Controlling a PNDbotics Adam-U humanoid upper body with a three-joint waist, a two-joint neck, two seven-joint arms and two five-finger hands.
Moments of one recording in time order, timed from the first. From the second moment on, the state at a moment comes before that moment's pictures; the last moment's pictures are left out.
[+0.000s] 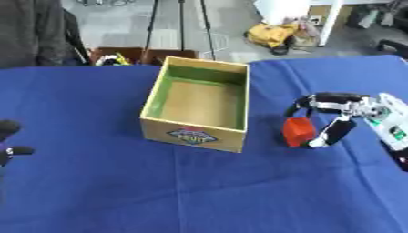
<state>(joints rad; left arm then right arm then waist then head) -0.28 0.22 0.02 -1.63 0.17 -0.15 0.02 -0.63 -0.72 0.16 -1.07 0.52 -0.47 0.62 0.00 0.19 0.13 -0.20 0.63</state>
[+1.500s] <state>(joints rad) -0.33 0.19 -0.02 -1.63 0.18 -0.15 -0.02 -0.89 -0.62 0.13 -0.97 0.51 -0.36 0.45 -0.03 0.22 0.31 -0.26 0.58</state>
